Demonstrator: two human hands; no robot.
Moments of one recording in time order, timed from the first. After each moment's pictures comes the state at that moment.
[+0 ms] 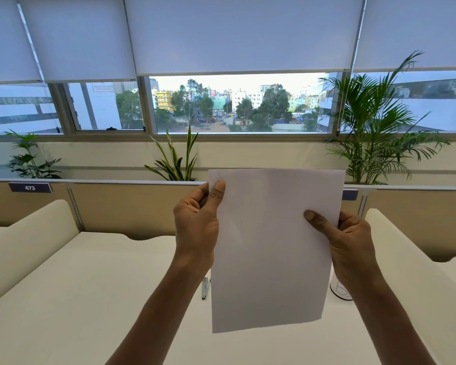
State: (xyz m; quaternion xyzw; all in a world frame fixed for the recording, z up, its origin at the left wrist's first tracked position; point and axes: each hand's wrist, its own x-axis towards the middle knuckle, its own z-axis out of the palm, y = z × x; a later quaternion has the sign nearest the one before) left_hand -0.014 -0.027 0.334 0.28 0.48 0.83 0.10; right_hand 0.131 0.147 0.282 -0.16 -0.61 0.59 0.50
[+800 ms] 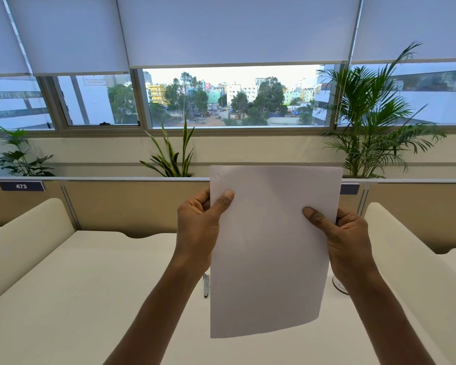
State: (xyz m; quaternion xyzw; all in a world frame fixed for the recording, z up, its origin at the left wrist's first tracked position) left_hand -0.042 -0.028 0.319 0.28 0.52 0.79 0.18; right_hand 0.112 0.142 0.277 -0.20 -0.61 0.59 0.49
